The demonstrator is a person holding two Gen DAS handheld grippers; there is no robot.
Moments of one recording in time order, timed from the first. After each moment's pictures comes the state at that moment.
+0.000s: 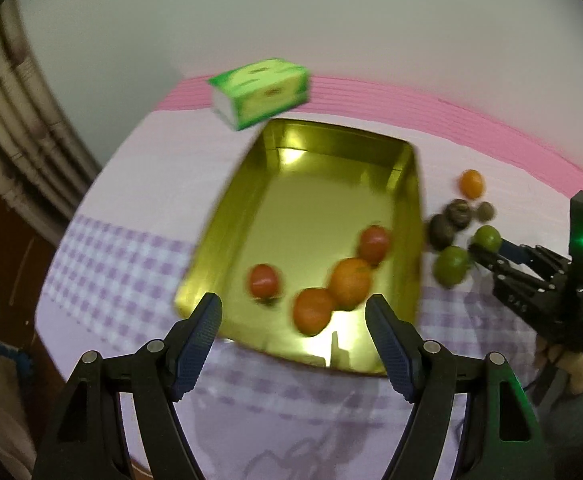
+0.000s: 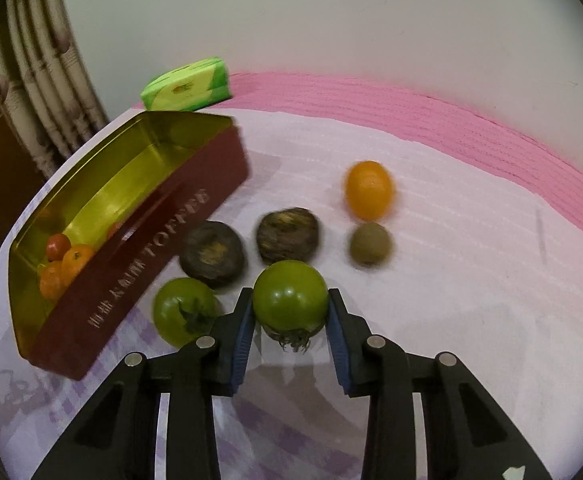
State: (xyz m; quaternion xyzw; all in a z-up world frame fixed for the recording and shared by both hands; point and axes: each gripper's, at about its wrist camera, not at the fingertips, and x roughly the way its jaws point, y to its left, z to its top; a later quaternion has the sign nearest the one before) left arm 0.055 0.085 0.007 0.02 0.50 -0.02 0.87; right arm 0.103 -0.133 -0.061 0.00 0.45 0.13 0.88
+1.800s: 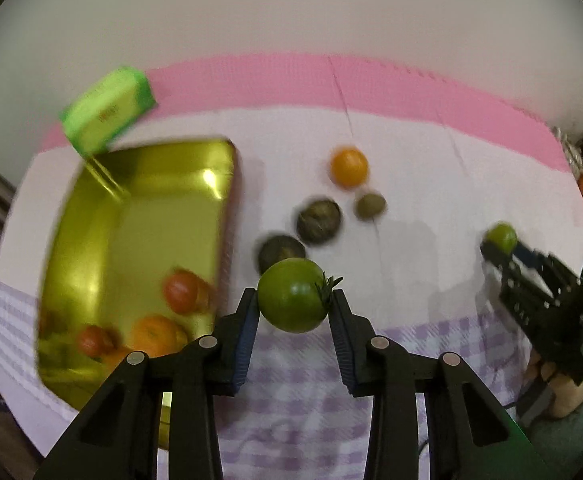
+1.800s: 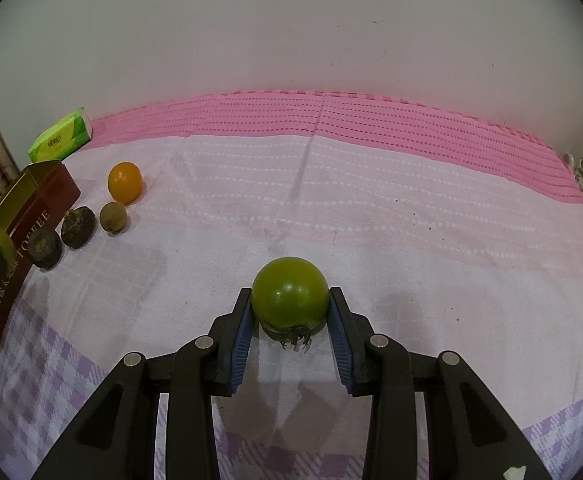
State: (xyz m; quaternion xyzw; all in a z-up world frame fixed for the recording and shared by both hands) left arm 0.115 -0.047 -0.013 0.06 0.53 -0.12 0.84; right arm 0.061 -0.273 -0.067 0.04 0.43 -0.04 0.90
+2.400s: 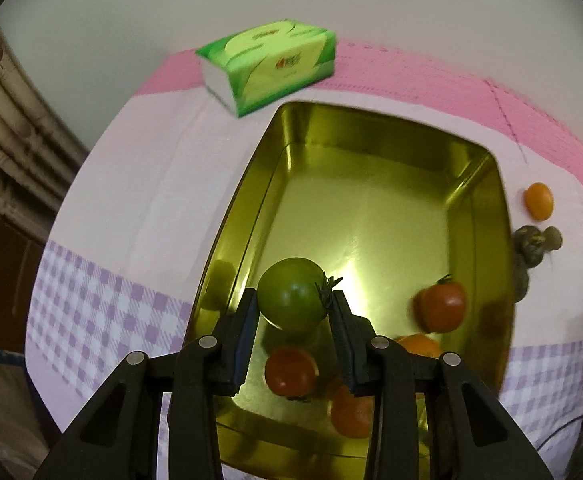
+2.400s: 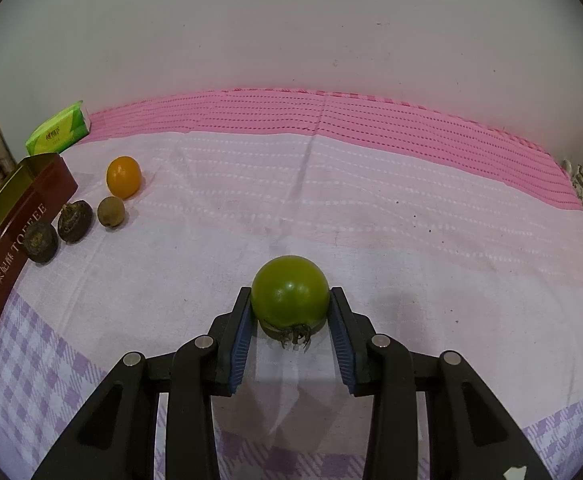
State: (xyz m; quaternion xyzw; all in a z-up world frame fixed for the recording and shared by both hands) left arm 0.155 0.102 -0.051 0.03 0.55 0.00 0.84; right arm 0.062 -0.271 -0.067 0.02 0.43 -0.04 0.90
